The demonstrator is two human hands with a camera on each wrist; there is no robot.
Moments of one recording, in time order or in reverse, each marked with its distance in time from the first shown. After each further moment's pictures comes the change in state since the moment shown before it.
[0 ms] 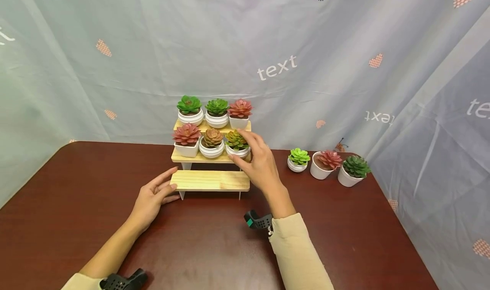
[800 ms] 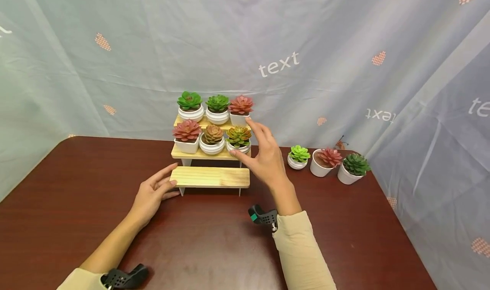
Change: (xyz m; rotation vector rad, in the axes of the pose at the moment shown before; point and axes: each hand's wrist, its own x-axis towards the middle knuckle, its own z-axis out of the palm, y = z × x) left_hand 0.001 -0.002 0.000 0.006 0.010 -0.003; right_hand 0.005 -0.005 -0.019 0.016 0.053 -0.036
